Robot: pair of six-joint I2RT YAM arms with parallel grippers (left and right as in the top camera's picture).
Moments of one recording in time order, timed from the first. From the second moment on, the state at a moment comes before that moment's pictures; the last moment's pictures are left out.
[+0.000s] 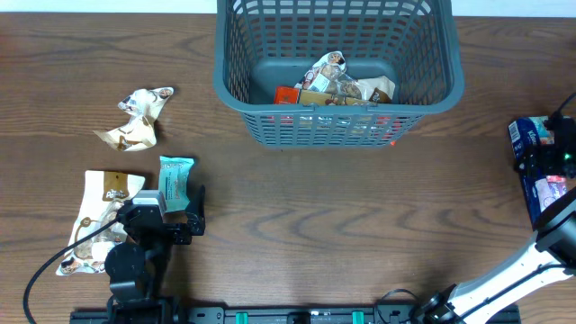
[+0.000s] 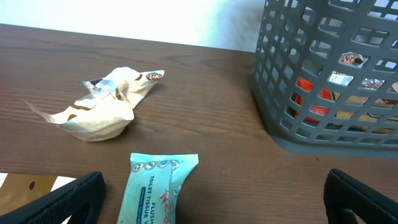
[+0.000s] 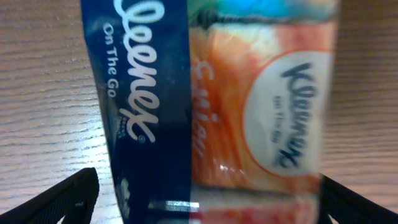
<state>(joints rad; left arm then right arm) 0.08 0.09 0.08 -0.23 0.19 -0.10 -0.78 2.16 1.64 -0.91 -0.13 -0.74</state>
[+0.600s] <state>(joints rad) 0.08 0.09 0.08 -0.21 0.19 -0.10 -0.78 2.17 1.64 -0.90 -0.12 -0.67</state>
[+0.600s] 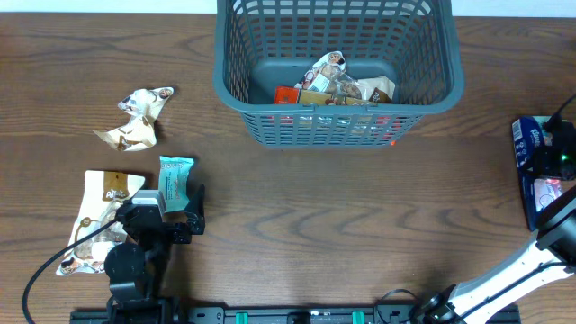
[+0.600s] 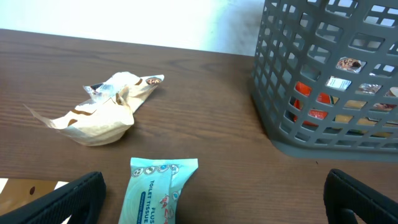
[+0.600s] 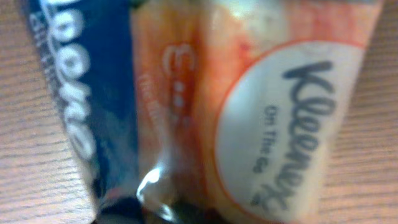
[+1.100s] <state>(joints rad) 0.08 0.09 0.08 -0.21 0.19 -0.10 -0.60 2.01 1.94 -0.89 -0.27 -0.44</state>
